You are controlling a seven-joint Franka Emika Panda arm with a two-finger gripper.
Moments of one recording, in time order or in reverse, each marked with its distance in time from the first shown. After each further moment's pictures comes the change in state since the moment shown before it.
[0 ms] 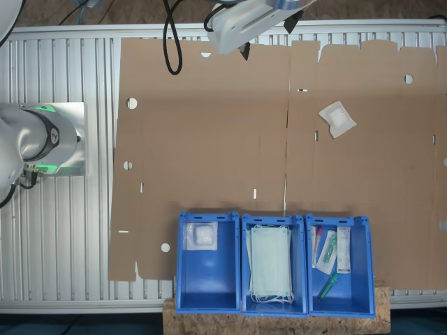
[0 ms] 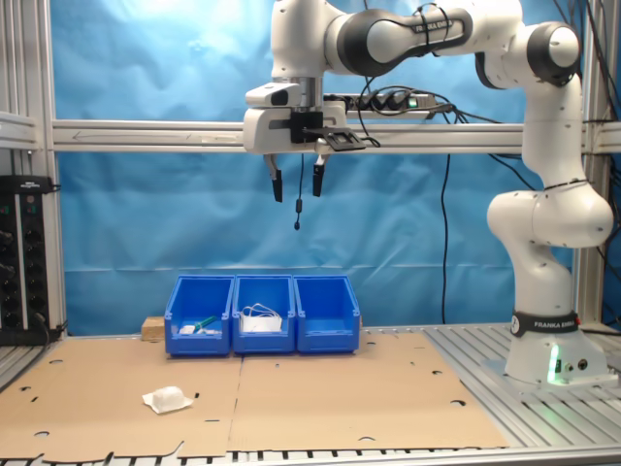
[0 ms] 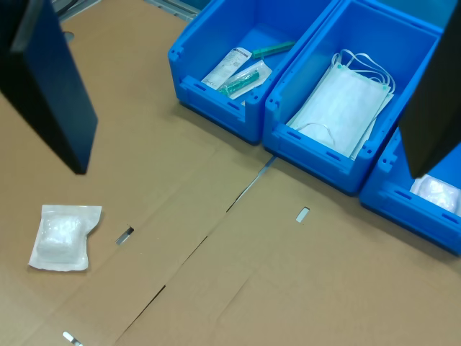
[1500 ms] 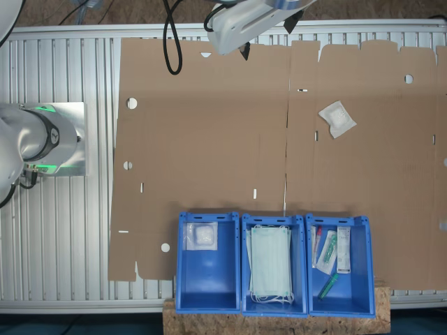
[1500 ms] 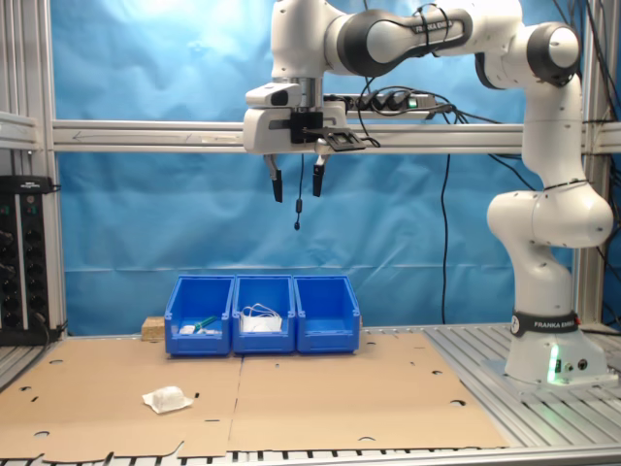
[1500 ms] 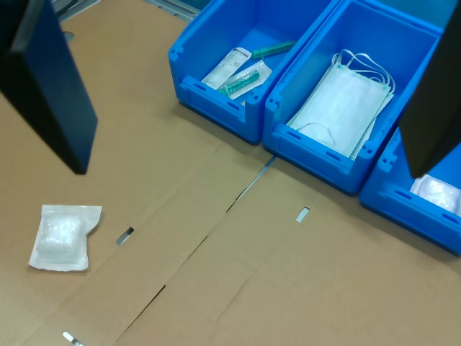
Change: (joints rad) arm 0.000 0.000 0.000 0.000 0.000 0.000 0.000
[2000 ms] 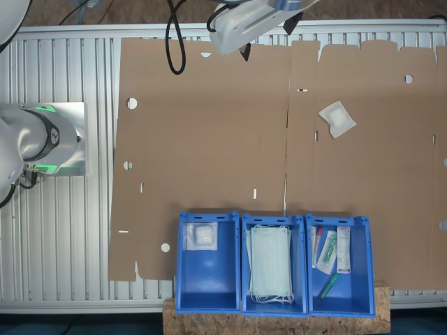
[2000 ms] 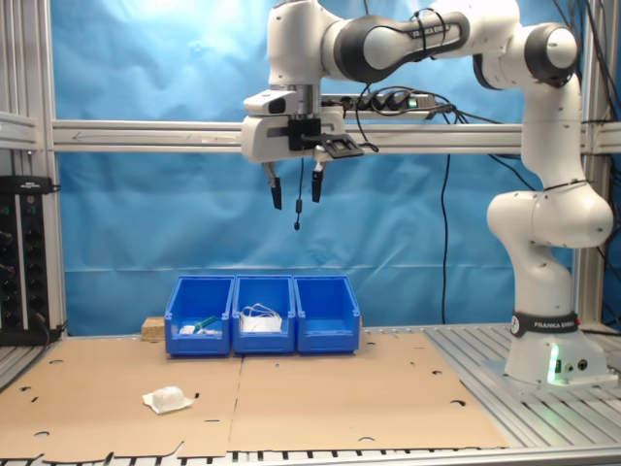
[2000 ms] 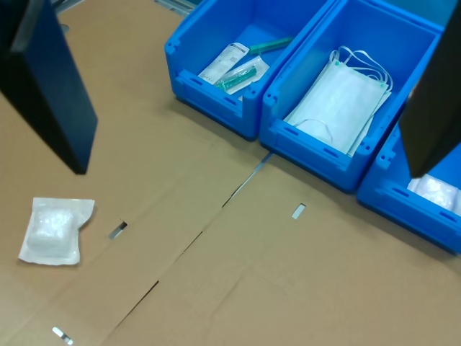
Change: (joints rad) arm 0.000 0.024 0.000 0.002 0.000 0.000 0.000
